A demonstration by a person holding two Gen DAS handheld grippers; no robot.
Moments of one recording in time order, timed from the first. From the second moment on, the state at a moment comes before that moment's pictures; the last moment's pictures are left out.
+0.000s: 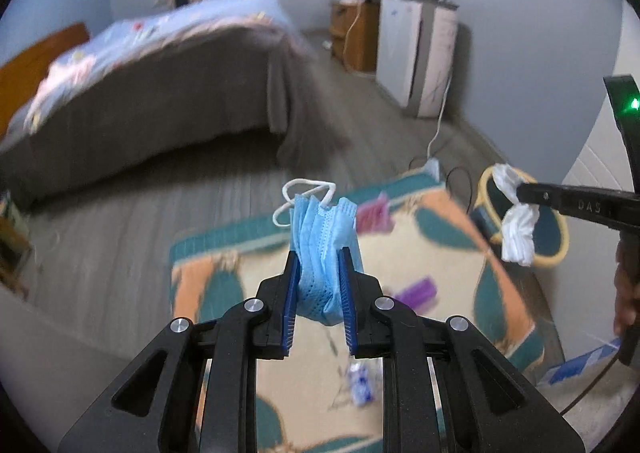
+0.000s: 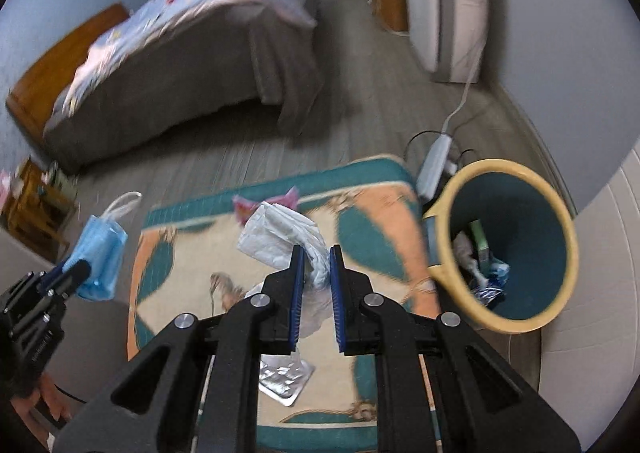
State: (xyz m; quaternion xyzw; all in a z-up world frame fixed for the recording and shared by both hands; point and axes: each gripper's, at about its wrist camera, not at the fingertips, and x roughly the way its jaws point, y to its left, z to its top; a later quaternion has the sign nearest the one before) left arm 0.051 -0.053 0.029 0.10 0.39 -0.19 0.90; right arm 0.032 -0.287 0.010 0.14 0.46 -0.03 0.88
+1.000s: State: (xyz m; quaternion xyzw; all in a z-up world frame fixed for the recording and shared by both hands) left arm 0.062 -0.225 -0.048 0.14 0.40 -0.30 0.86; right arm 0.030 -0.462 -0.044 0.16 0.48 -0.13 0.85
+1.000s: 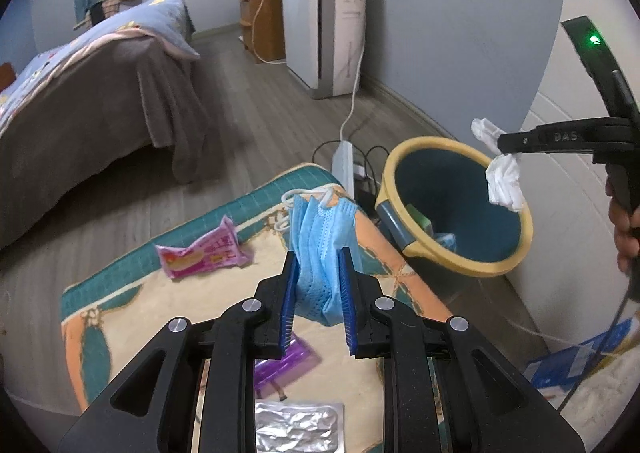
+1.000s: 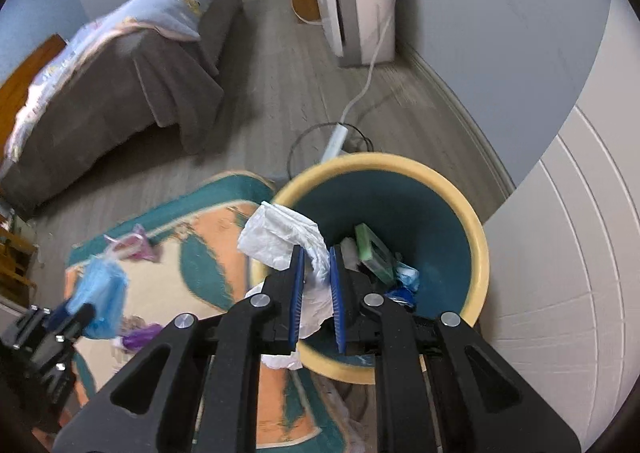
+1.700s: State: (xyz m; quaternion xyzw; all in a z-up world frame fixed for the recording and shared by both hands) left arm 0.051 -0.319 -0.069 0.15 0.40 -0.37 0.83; right arm 0.015 -0.520 -0.084 0.24 0.47 -0.23 0.82
